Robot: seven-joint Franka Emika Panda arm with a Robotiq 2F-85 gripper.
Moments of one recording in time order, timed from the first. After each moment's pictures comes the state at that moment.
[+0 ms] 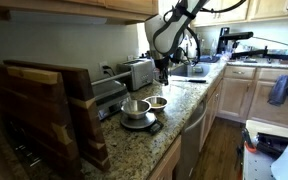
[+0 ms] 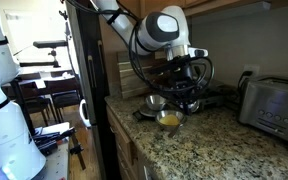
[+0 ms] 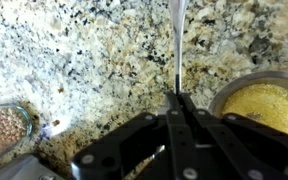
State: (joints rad) arm -0.15 0.19 -0.12 -2.16 -0.45 2.39 -0.23
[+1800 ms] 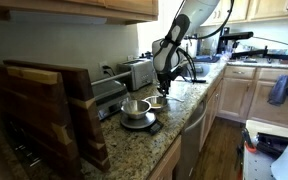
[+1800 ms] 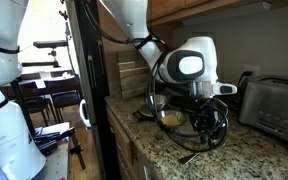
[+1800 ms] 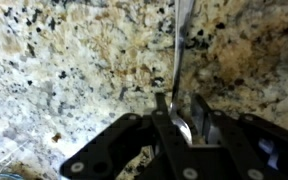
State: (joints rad) arm -0.22 0.51 -0.18 -1.98 -0.23 2.57 -0.16
